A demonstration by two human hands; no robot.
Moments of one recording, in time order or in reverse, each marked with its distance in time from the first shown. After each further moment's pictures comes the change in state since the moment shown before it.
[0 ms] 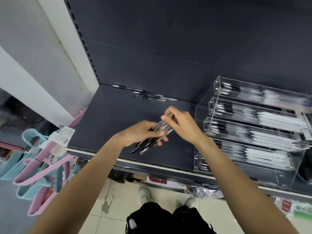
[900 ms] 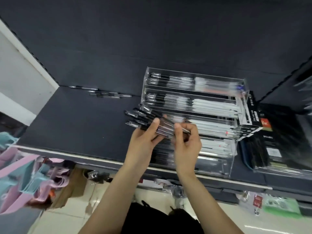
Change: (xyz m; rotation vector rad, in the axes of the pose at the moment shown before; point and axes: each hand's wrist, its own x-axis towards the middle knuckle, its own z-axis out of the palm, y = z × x) left_hand 0.058 0.096 0.250 -0.816 0.566 0.205; right_hand -0.168 0.067 -0.091 0.612 0.822 0.291
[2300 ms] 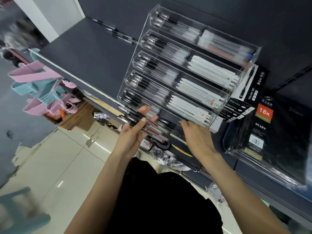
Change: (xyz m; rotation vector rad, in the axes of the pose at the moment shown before) left_hand -0.071 -0.159 0.035 -0.280 0.287 0.161; right_hand 0.048 0.064 -0.174 -1.345 -1.050 -0.652
